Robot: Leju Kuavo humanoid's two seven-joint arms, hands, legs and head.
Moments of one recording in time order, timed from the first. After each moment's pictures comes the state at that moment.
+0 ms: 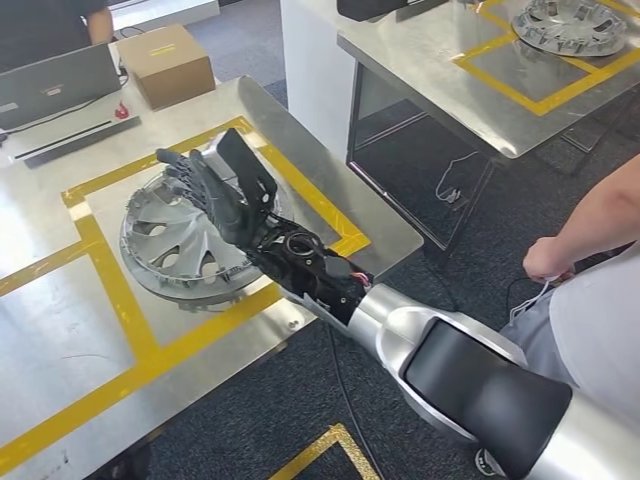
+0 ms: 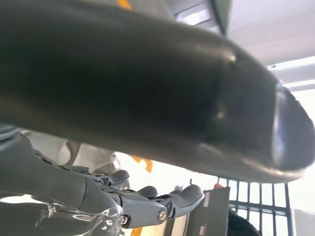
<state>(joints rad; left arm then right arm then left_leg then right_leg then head) -0.42 0.06 -0.86 -0.24 0.77 0.26 -0.18 -0.92 0.18 0.83 -0.83 -0.56 0.12 -0.29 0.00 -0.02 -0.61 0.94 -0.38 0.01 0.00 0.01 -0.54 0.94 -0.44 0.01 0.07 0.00</state>
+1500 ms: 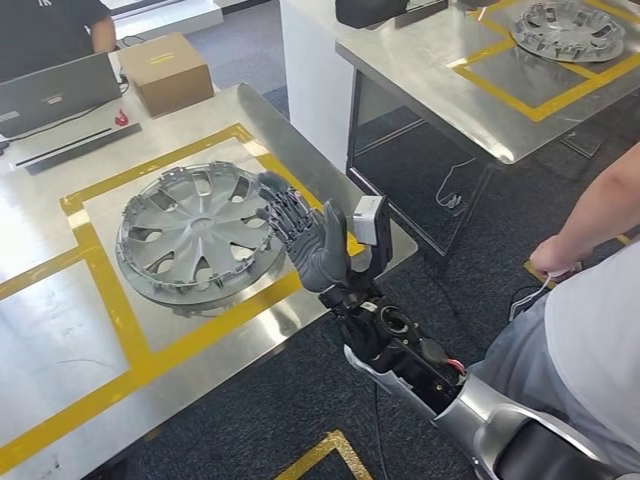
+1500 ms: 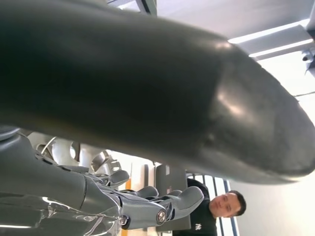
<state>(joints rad) -0.41 0.12 -0.86 -0.24 0.79 0.30 -0.11 -0.44 -0.08 0.69 -1.55 -0.56 -0.03 -0.34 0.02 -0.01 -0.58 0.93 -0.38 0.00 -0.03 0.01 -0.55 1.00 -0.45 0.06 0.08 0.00</state>
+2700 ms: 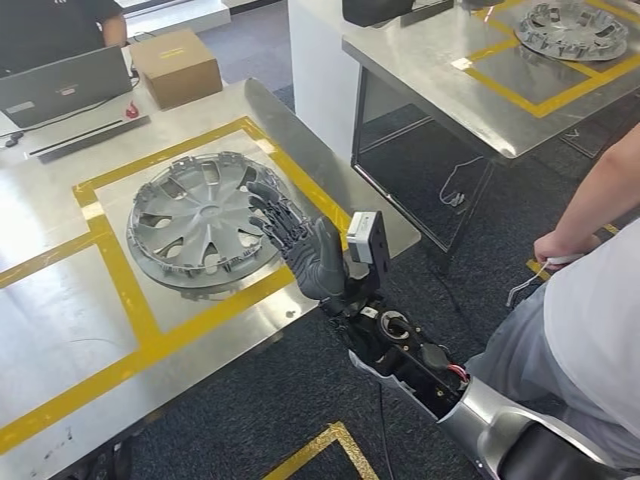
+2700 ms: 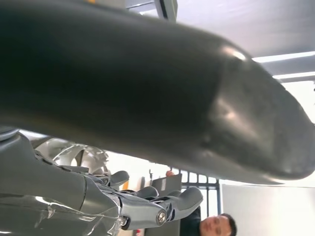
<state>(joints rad) -0.42 0.12 -0.86 -0.24 0.79 0.30 -0.11 -0.43 -0.09 0.70 -1.56 -0.45 0.05 -0.36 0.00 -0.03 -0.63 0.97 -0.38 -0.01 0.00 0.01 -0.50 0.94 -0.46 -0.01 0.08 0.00</state>
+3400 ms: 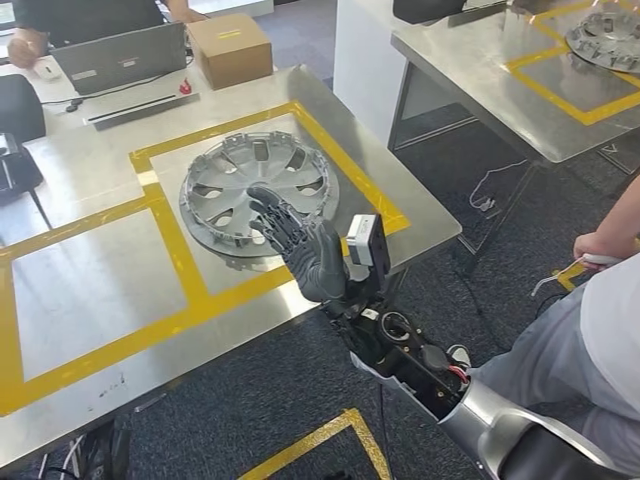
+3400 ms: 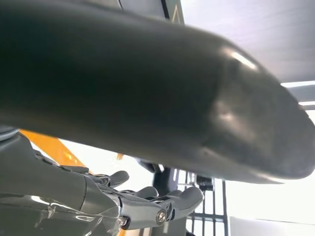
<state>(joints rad) -0.42 0.12 -0.86 -0.24 0.79 0.30 -0.11 -0.43 -0.09 0.70 -1.54 -0.45 0.07 -0.37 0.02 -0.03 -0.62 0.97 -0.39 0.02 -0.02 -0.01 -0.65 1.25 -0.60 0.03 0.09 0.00</state>
